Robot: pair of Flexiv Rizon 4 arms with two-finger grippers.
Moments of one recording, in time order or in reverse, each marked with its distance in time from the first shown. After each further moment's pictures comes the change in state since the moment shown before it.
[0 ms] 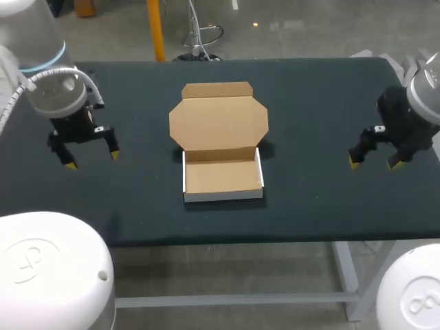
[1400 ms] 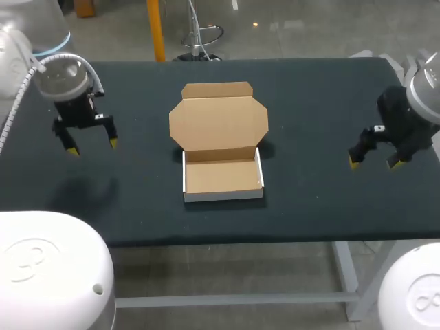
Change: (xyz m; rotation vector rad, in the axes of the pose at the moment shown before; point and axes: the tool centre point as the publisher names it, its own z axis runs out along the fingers) left arm -0.005 -0.077 0.043 -0.045 -0.010 0.048; right arm 0.000 0.001 0.000 0.001 0.000 0.000
